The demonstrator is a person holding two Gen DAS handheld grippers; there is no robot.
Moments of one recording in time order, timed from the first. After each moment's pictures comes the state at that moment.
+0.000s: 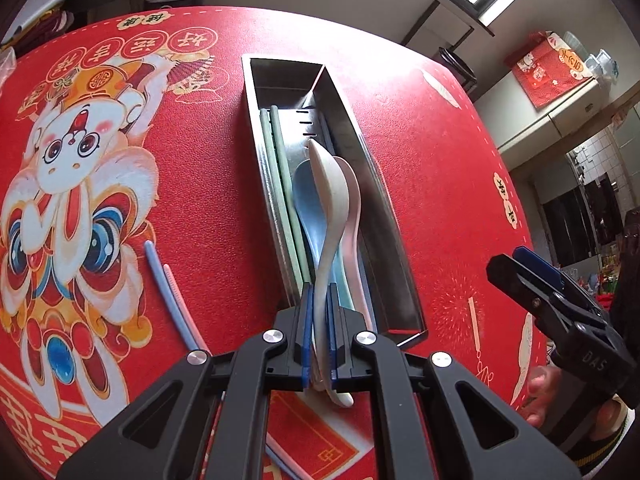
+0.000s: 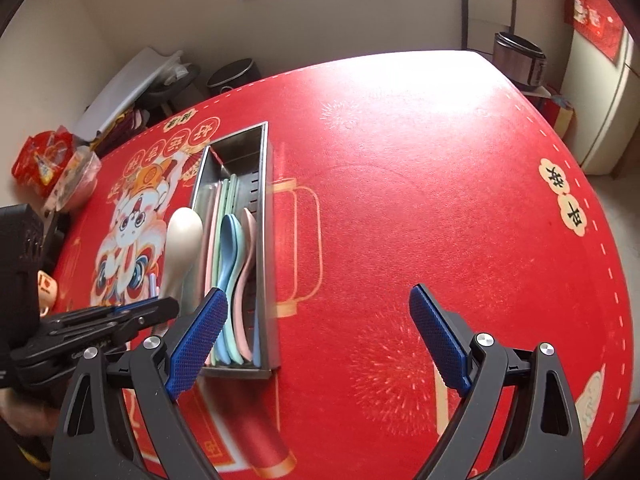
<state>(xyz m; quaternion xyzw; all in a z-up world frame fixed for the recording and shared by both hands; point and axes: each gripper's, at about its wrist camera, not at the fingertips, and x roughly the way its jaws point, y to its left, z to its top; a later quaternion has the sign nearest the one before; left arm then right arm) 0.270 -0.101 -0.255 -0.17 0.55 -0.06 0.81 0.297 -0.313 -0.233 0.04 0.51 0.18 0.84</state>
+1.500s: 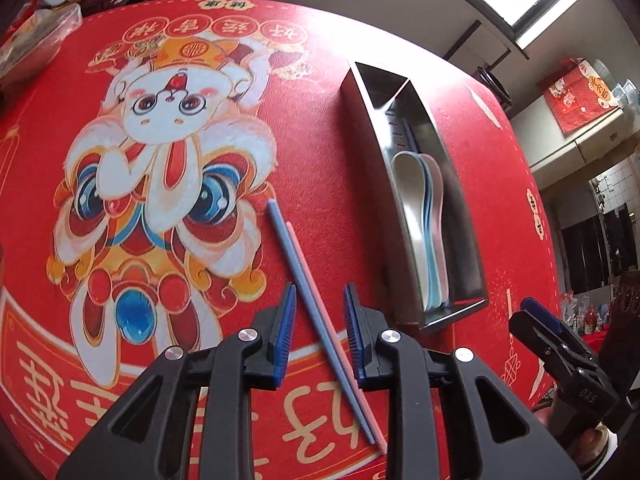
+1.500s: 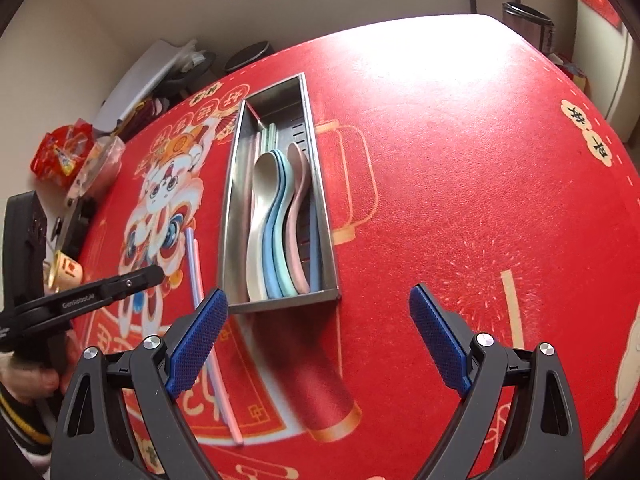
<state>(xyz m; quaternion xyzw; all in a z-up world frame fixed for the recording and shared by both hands) 0.212 -0.030 -0.259 -0.20 0.56 0.00 0.81 0.242 -0.283 -0.254 0.07 0.53 0.19 0.82</state>
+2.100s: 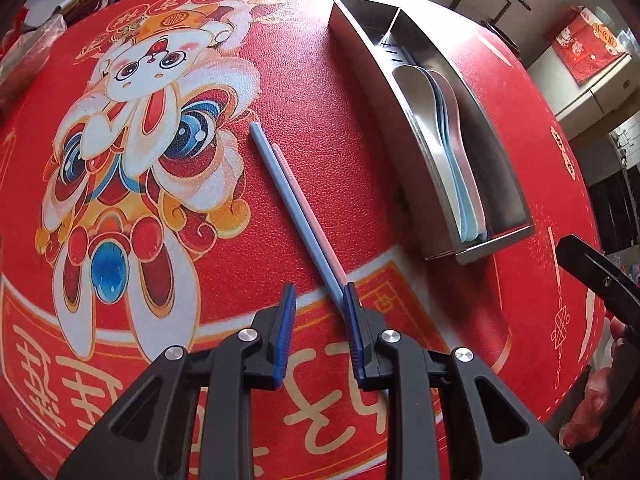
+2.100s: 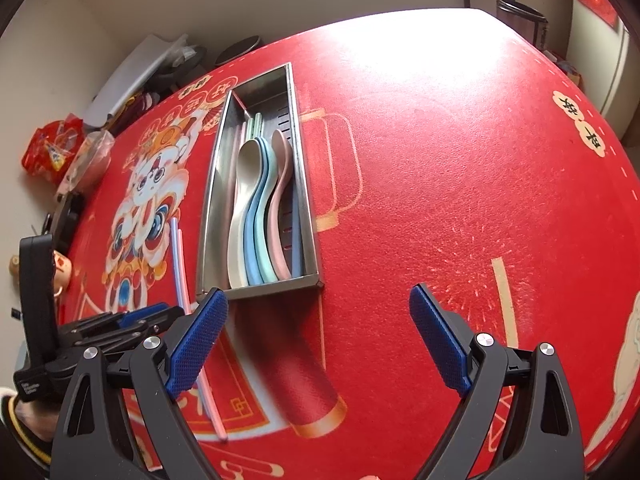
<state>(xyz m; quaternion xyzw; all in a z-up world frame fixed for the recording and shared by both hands) 0.195 -0.060 -0.297 -0.12 0.59 0.01 0.80 0.239 -0.289 -0.264 0.07 0.54 0.19 0.82</state>
